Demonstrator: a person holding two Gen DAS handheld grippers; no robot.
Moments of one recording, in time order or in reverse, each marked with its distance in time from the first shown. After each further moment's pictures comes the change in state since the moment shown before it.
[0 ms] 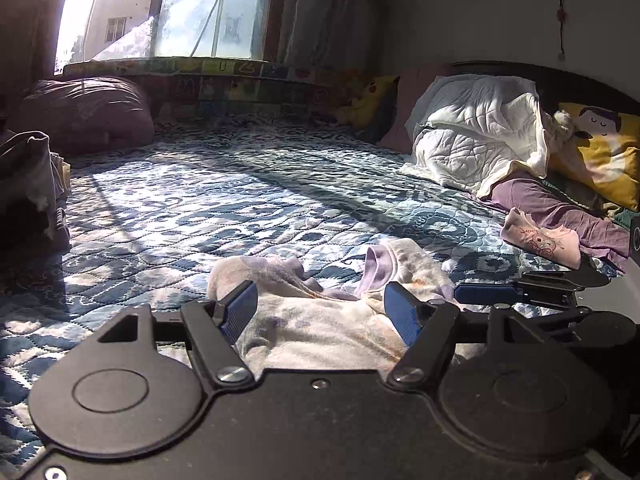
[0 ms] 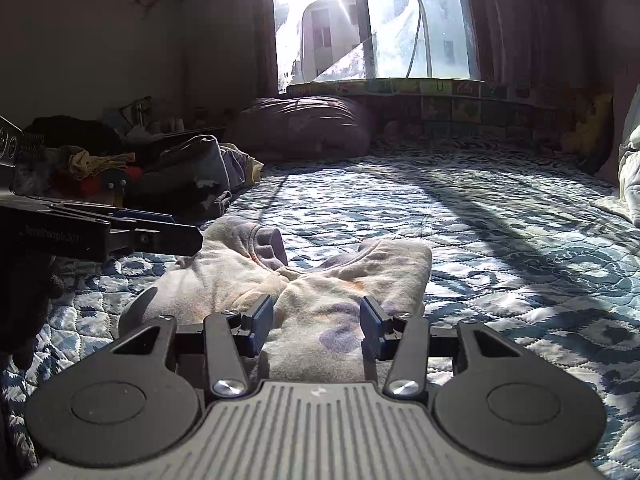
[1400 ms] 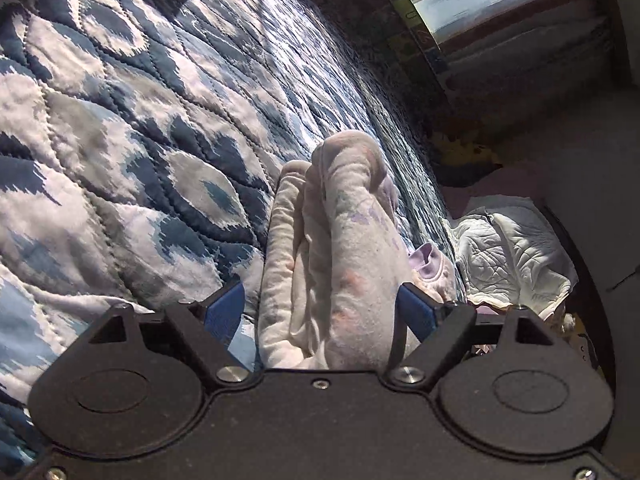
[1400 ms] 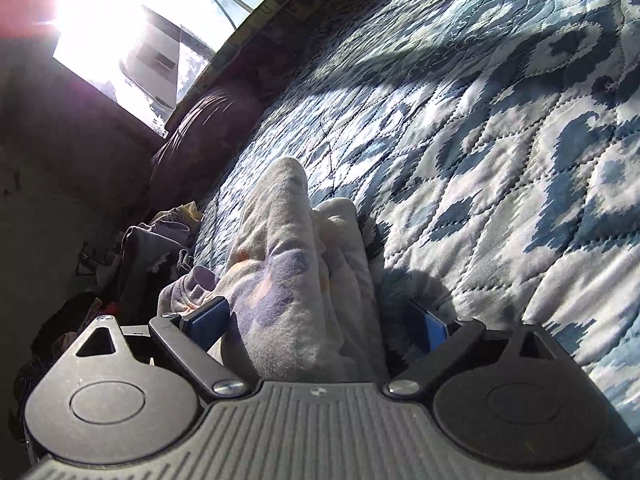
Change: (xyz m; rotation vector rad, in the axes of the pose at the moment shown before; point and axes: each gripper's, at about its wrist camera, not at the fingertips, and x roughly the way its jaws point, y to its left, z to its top) left arm 0.002 0.069 -0.076 -0.931 0.102 -0.052; right arm 0.038 -0.075 -0.049 0.781 0.136 0.033
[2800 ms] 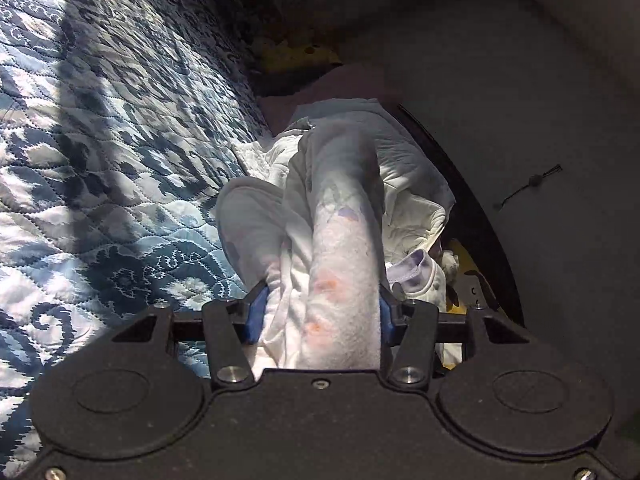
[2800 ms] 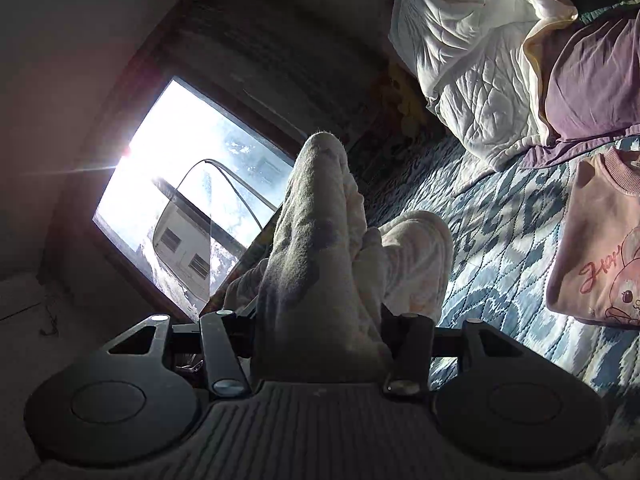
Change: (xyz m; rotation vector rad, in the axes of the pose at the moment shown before) left arm 0.262 -0.279 0.019 0.187 0.287 -0.466; right arm -0.115 -0.111 0.229 0.054 -0.594 0.118
